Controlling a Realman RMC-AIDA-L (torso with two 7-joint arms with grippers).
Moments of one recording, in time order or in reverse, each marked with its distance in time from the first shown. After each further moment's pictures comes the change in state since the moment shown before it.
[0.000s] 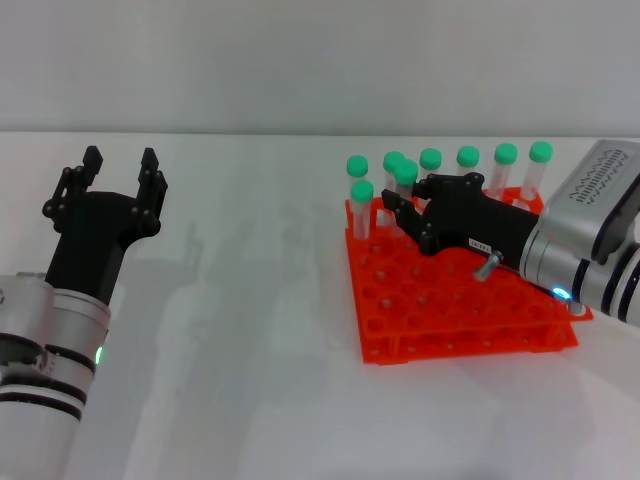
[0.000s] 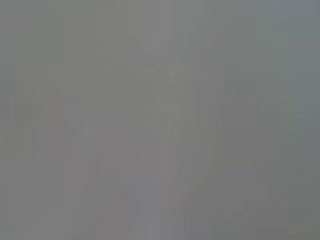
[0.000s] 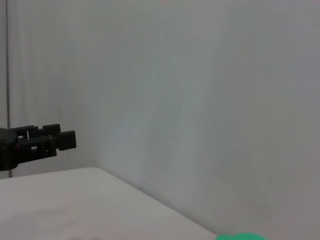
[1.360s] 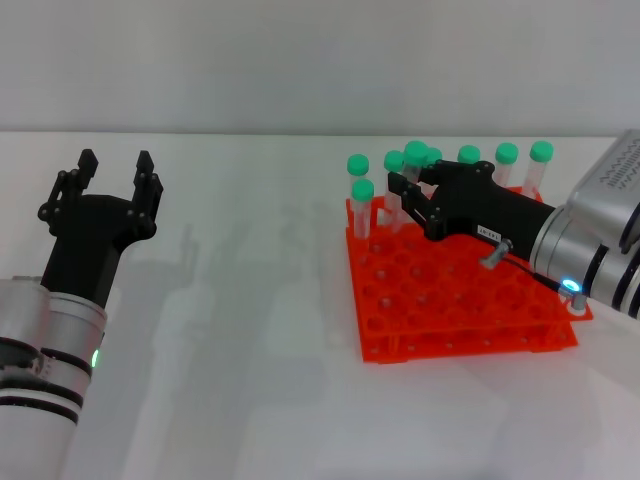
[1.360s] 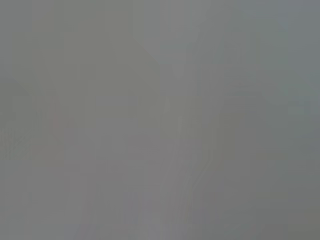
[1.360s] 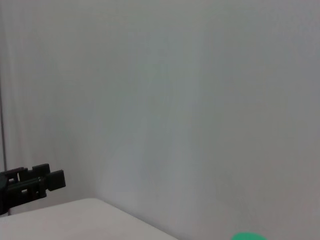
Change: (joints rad) left arm 0.011 0.000 -0.008 0.003 0.006 0.000 0.001; right arm -0.015 0.000 0.053 0.003 -0.003 -0.070 0.052
